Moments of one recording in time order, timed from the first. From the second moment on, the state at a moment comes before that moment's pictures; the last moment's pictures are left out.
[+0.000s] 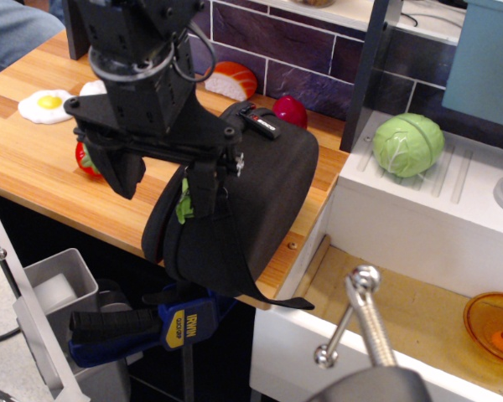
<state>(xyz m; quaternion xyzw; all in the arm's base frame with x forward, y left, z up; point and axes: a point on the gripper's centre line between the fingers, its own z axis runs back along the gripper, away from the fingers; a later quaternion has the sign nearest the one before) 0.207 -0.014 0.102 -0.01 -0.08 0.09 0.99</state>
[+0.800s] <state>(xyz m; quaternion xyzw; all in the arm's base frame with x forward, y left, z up) 0.210 -0.027 0.093 -0.01 -0.10 0.09 0.99</state>
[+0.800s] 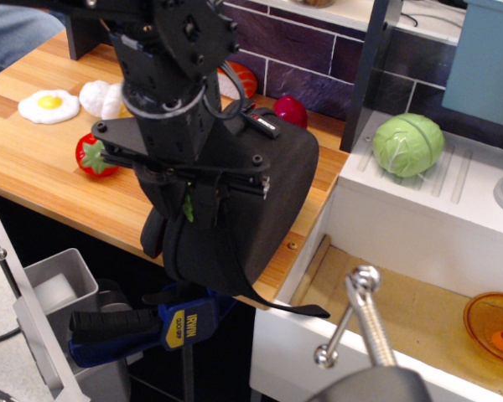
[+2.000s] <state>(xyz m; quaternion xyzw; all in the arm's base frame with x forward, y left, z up) 0.169 -0.004 0.014 0.07 -0.11 0.02 0.99</state>
